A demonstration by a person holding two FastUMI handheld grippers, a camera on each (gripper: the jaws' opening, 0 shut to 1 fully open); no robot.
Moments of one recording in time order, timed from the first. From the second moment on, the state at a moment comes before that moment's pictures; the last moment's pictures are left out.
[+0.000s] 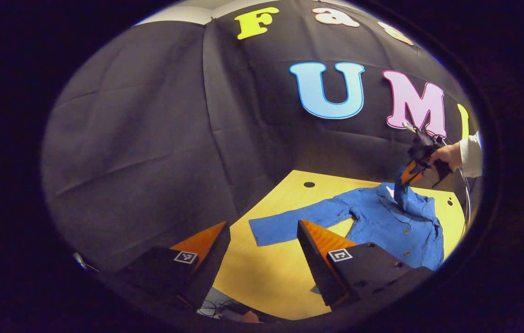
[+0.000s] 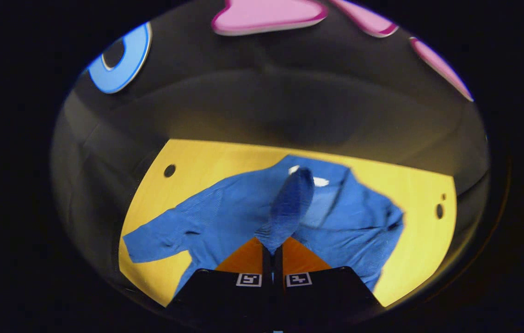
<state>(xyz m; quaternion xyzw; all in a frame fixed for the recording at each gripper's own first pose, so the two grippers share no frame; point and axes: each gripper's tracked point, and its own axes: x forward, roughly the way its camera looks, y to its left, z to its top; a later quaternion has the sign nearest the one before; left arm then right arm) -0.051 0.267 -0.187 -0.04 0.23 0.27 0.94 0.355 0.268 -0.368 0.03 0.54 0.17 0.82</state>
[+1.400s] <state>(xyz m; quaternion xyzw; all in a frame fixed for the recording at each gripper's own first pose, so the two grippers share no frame) 0.089 0.337 -0.322 -0.20 0.38 0.26 0.86 0.240 0.130 -0.173 0.09 0.47 0.33 0.81</state>
